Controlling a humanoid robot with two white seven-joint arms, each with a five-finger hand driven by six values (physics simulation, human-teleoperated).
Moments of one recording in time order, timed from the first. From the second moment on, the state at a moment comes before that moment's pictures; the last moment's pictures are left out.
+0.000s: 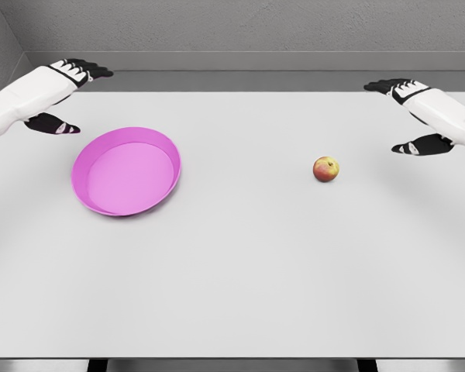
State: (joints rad) left arm -0.67 0.78 -0.54 -1.18 -0.43 -0.61 -0.14; right arm -0.51 -0.93 0.57 -1.40 0.17 -0.50 0.07
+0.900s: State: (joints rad) left arm -0.67 0.78 -0.53 -1.18 -0.44 -0.61 -0.14; right arm -0.87 -0.66 0.98 -1.25 0.16 -0.04 0.51
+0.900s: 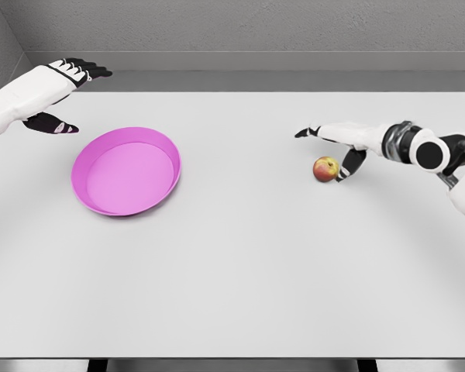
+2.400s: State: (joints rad) left arm -0.67 0.78 -0.53 -1.18 -0.44 -0.61 -0.14; right arm -0.88 -0.69 0.99 -1.29 0.16 -0.03 0.61
